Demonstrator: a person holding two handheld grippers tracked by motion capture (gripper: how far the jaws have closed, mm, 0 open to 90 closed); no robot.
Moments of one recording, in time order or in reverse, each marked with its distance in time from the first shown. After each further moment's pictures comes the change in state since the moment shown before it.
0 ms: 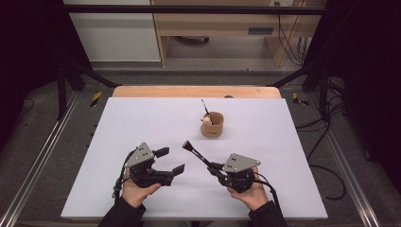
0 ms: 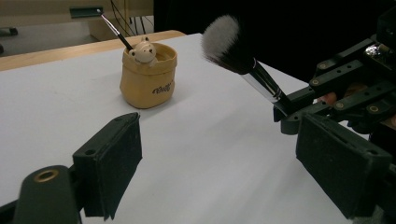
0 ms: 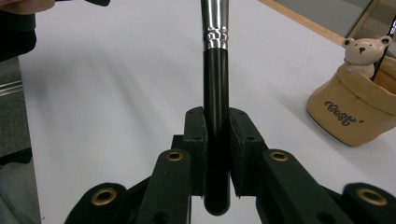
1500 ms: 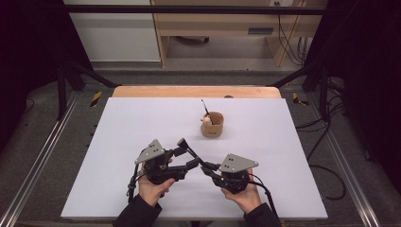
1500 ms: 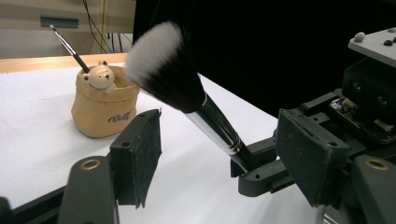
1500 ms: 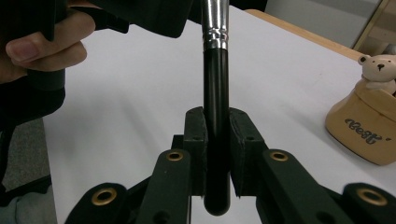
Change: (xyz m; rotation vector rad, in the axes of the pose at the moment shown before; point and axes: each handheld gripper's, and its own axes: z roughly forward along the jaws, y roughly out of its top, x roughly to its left) left arm -0.015 0.009 0.027 -0.098 -0.094 -0.101; right arm 0.010 0.005 0.008 -0.082 0.025 0.058
